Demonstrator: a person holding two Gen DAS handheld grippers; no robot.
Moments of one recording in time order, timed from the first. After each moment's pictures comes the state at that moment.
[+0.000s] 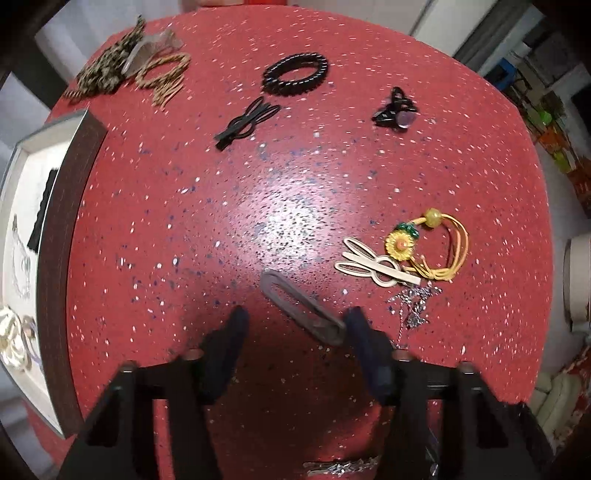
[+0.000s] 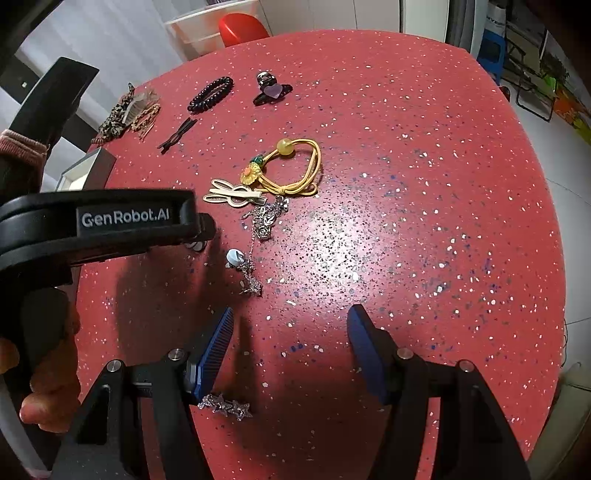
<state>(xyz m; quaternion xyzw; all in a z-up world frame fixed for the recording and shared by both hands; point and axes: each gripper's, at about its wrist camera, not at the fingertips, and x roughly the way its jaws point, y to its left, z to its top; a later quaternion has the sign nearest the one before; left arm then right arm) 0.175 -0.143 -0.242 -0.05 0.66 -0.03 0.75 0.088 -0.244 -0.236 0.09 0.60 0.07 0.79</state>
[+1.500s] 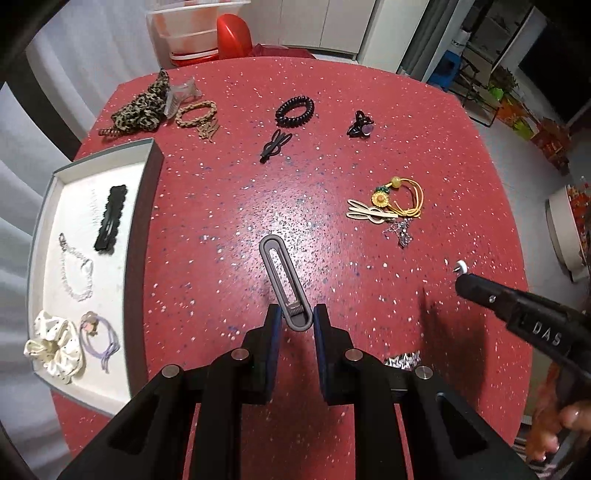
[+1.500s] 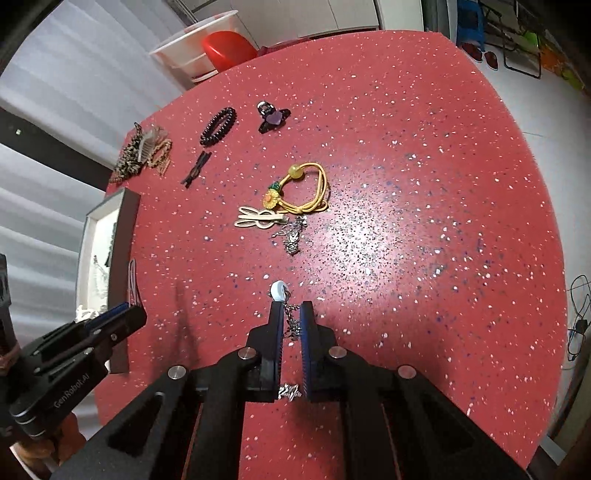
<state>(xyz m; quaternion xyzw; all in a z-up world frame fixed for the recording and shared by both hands) 0.093 -0.053 -0.163 0.01 0.61 -0.09 0.79 0.078 -0.256 -0.196 0.19 0.60 0.07 0.77</state>
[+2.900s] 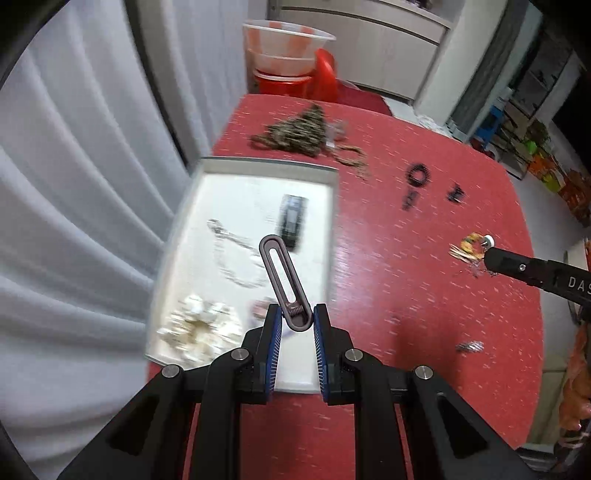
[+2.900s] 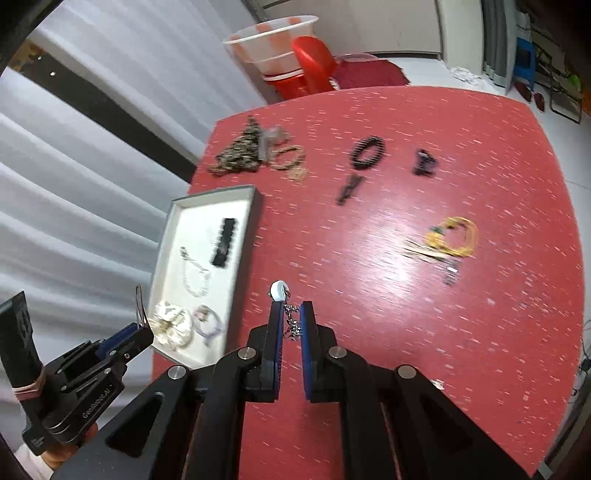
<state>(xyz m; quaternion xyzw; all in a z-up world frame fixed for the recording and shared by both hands) 0.066 0.145 -0.093 -0.04 0.57 0.00 0.82 0.113 -0.097 -0.105 0.16 0.58 0.15 0.79</state>
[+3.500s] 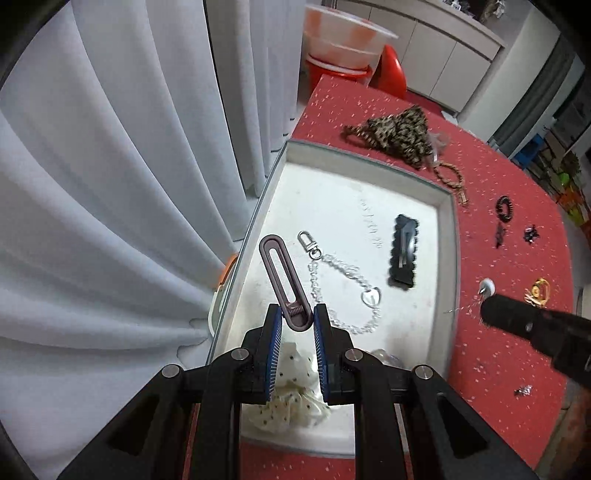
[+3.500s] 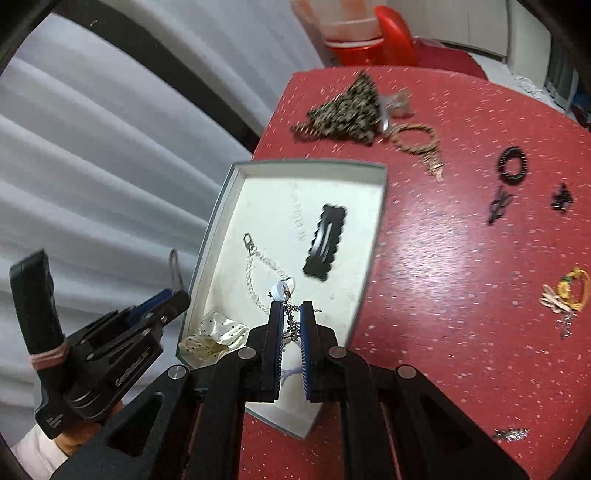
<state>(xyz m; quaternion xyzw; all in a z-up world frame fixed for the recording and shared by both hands) 0.123 0.240 -0.171 -0.07 0.58 0.05 0.81 0.153 0.044 -0.155 0.11 0.62 0.22 0.75</state>
